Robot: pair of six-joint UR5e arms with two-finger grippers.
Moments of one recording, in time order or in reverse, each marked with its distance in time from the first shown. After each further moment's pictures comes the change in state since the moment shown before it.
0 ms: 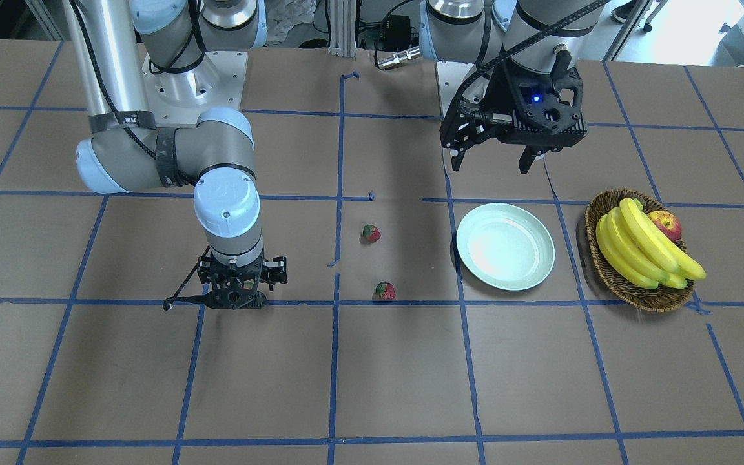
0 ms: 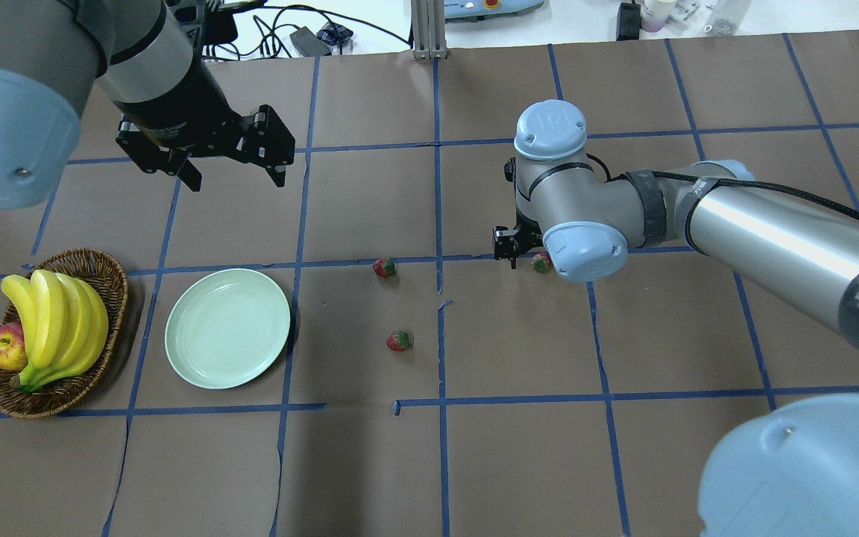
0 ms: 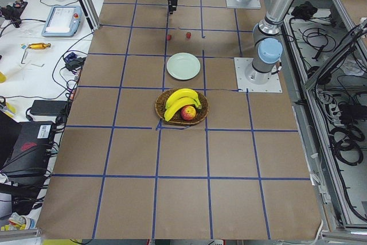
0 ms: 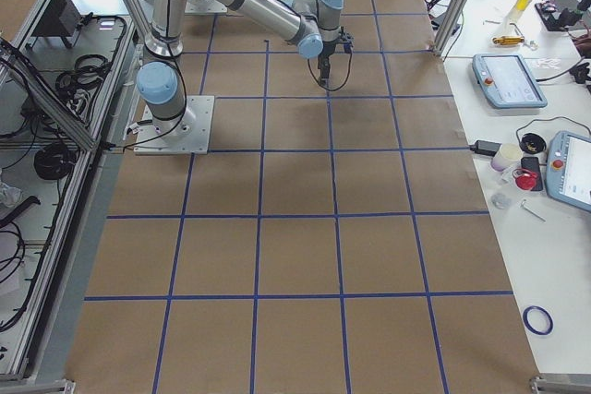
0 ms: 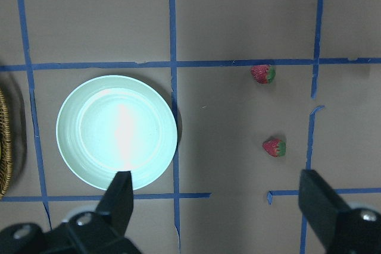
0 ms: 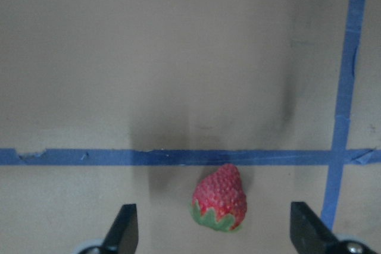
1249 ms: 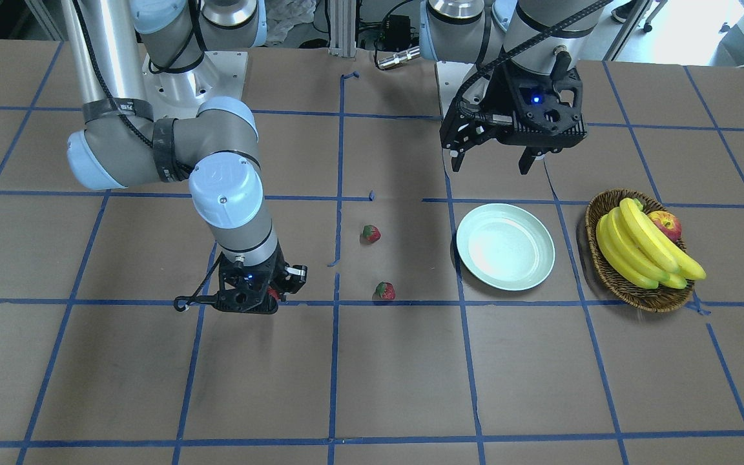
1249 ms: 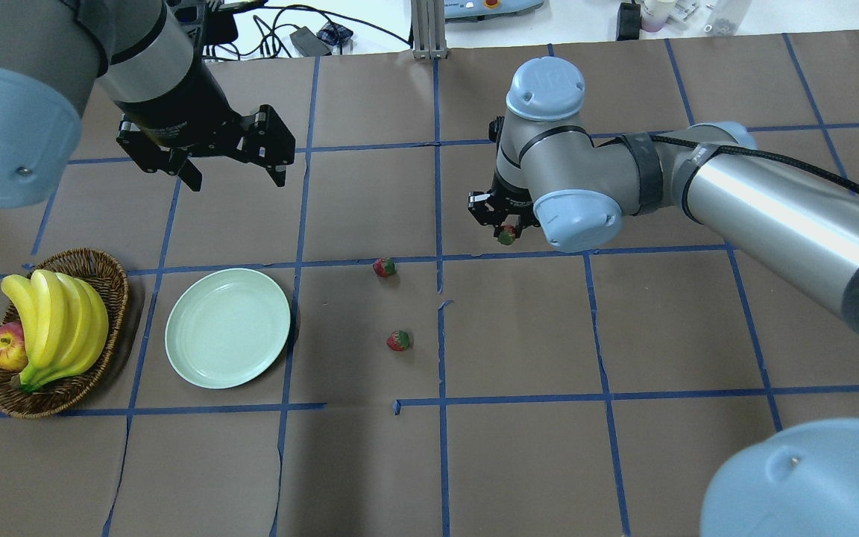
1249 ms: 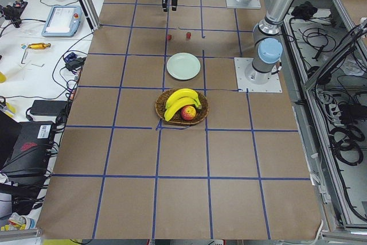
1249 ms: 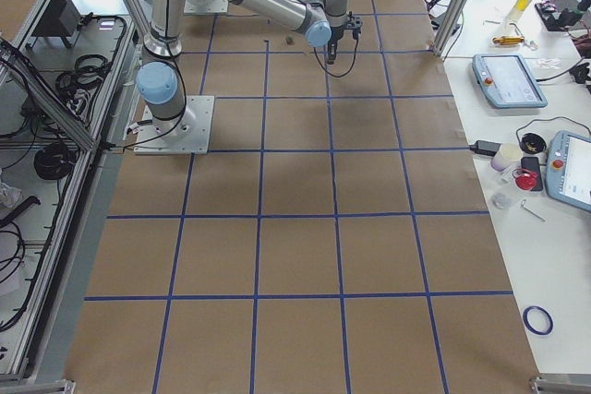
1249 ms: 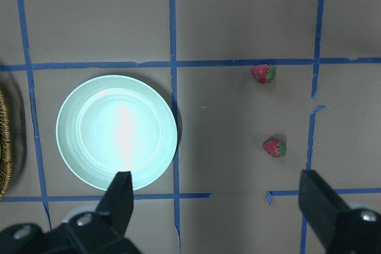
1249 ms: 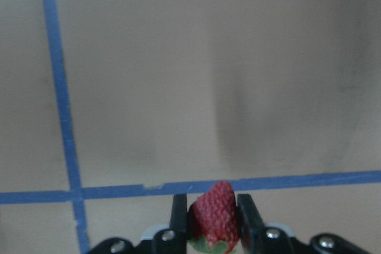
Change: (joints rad) left arm 0.000 -0.001 0.001 0.000 0.000 0.000; right arm 0.056 -0.023 -0.111 0.052 0.155 0.174
